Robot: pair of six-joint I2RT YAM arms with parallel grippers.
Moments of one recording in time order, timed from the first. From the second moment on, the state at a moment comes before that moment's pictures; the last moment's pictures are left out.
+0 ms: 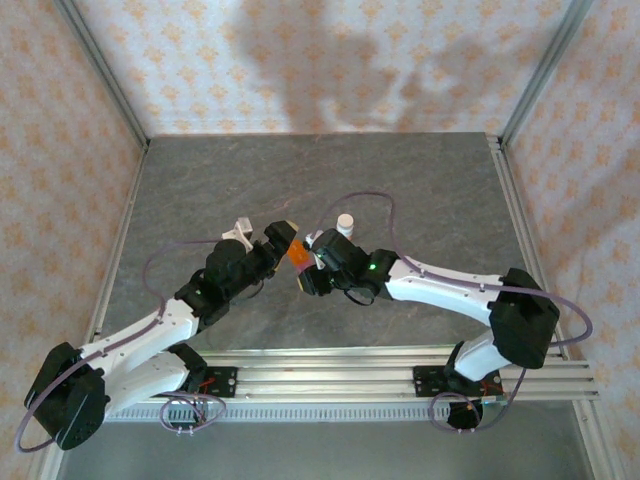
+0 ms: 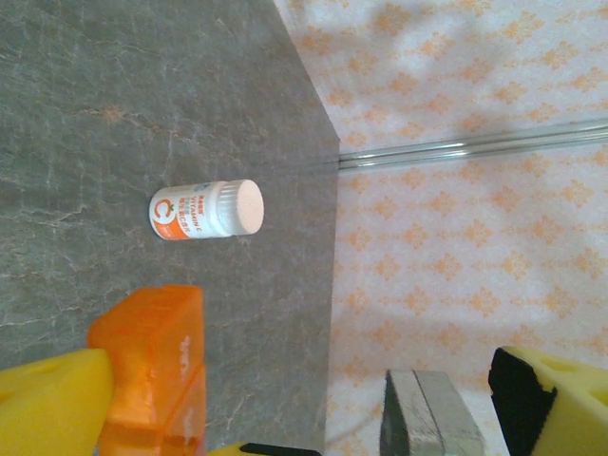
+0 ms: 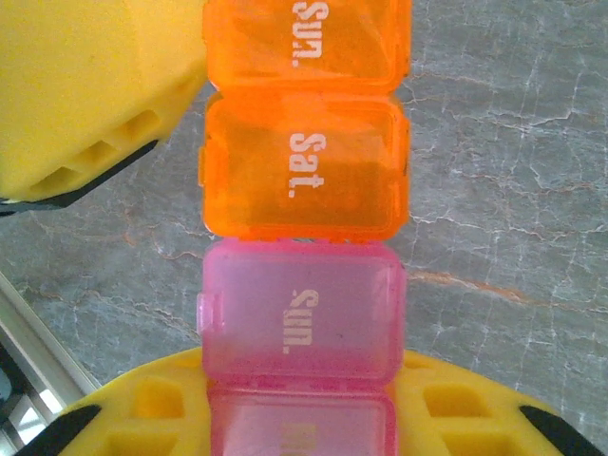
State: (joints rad) left arm -0.59 0.97 0.46 0.24 0.03 -1.35; right arm 0.99 1.49 1.00 -0.38 -0.03 0.45
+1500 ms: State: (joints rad) left arm -0.61 0.92 0.46 0.13 -0.05 -1.34; right arm 0.99 1.51 1.01 -0.35 -0.01 0.47
